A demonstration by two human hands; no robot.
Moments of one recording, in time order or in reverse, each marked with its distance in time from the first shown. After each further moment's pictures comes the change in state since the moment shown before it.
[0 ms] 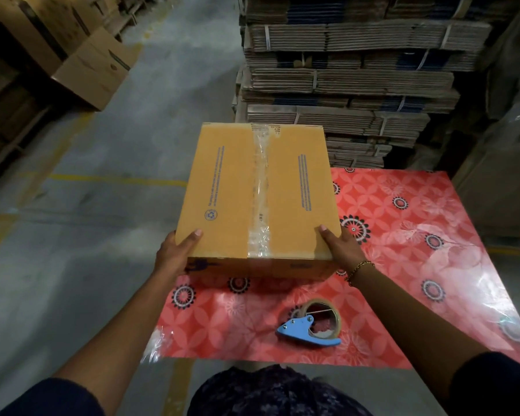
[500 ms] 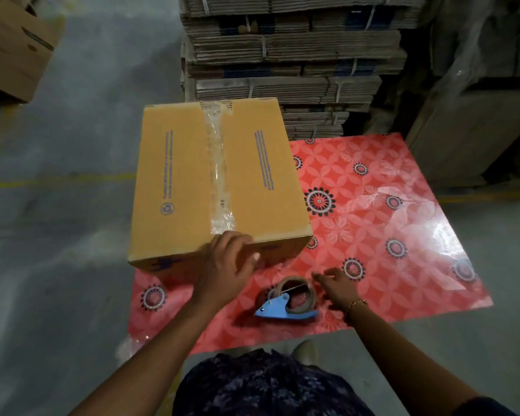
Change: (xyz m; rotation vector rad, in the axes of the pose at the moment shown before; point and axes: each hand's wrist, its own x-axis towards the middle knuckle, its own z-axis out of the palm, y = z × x) left_hand -0.100 0.024 0.112 0.481 -0.202 0.926; right_hand -0.072 0.119 -0.019 -0.122 0.073 0.385
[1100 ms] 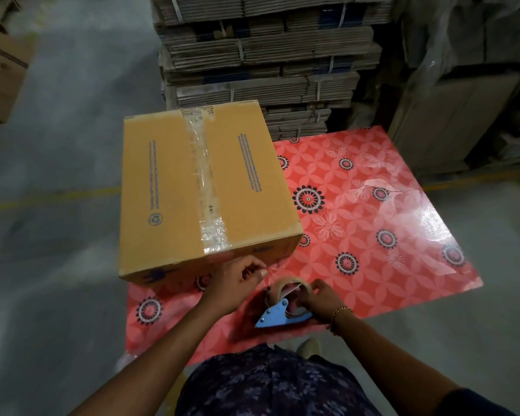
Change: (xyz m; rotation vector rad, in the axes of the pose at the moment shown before) left_hand -0.005 0.011 0.014 -0.338 -0.435 -0.241; right_hand -0.009 0.020 0.028 -0.098 -0.097 -0.002
